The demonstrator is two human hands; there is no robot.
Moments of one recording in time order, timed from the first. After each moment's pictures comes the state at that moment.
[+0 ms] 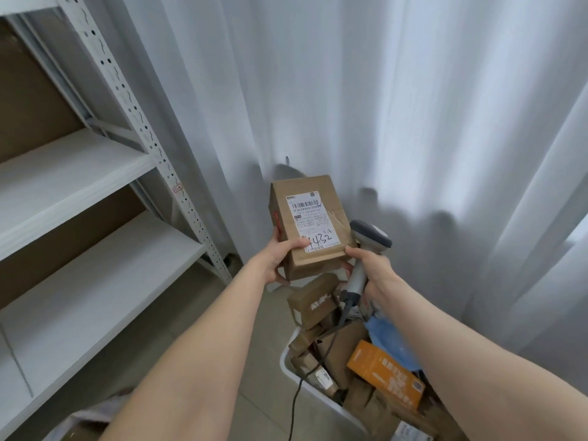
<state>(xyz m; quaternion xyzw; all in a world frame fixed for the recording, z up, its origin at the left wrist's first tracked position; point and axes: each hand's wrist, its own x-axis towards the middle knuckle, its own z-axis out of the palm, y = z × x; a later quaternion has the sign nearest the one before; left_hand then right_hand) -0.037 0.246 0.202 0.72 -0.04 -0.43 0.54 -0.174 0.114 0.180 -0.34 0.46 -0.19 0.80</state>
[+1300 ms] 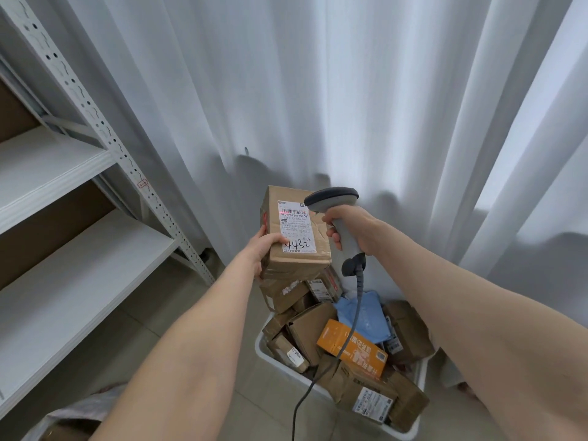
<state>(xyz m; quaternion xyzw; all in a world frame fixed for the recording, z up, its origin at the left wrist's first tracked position) -0.114 0.212 0.213 0.73 -0.02 -0.42 0.54 -0.243 0.067 0.260 -0.58 0.36 -0.01 0.73</state>
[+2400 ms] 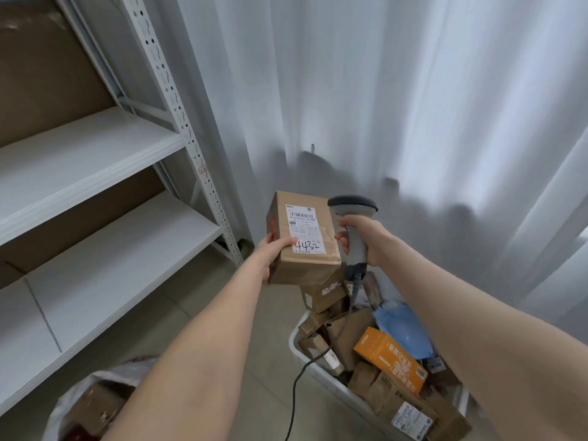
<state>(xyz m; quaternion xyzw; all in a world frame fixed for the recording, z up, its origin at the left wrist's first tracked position) -0.048 0.325 0.206 0.73 0.04 -0.38 0.57 -0.163 0.164 0.246 -0.51 0.40 -0.04 0.76</state>
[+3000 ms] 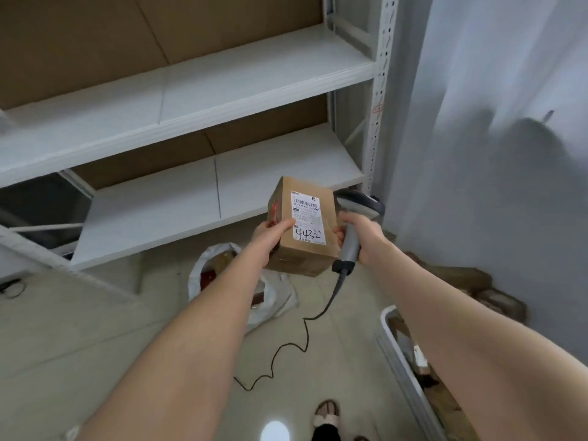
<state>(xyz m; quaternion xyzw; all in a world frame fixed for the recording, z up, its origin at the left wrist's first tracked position) -0.057 0.582 0.170 0.73 0.28 -0.17 0.60 -0.062 0.393 0.173 -0.52 0.30 0.17 0.78</state>
